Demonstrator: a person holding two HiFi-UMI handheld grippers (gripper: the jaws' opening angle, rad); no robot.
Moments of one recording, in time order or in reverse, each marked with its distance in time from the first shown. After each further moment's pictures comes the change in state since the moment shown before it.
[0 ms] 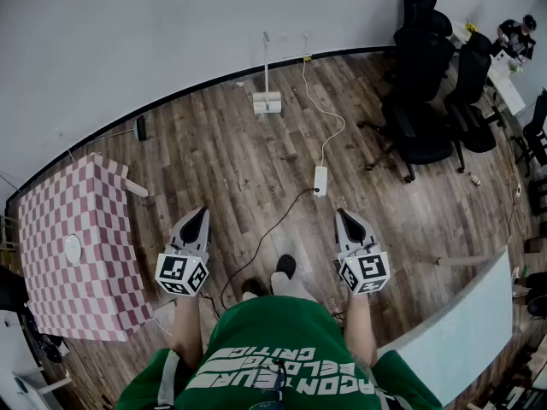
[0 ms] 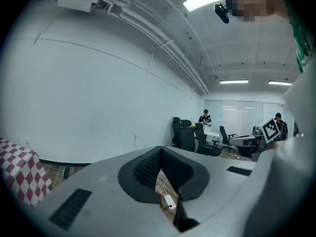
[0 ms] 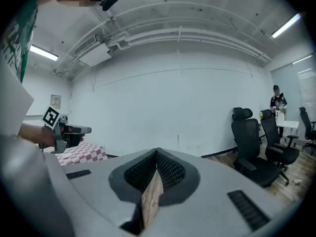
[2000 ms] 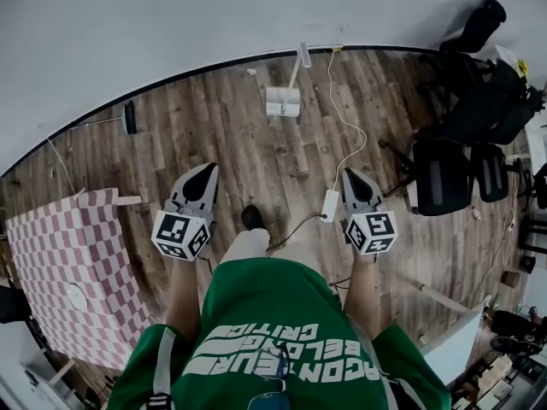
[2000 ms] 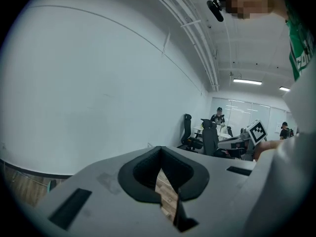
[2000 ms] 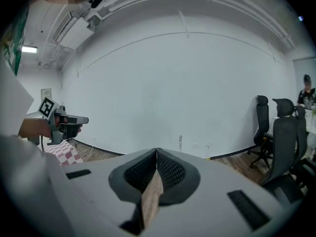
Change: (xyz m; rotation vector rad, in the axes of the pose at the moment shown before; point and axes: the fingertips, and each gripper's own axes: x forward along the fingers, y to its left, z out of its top) left arm 0.413 0.291 0.093 -0.048 0.074 -0.051; right arm 0.516 -0.137 0.087 -0.016 0.190 0.049
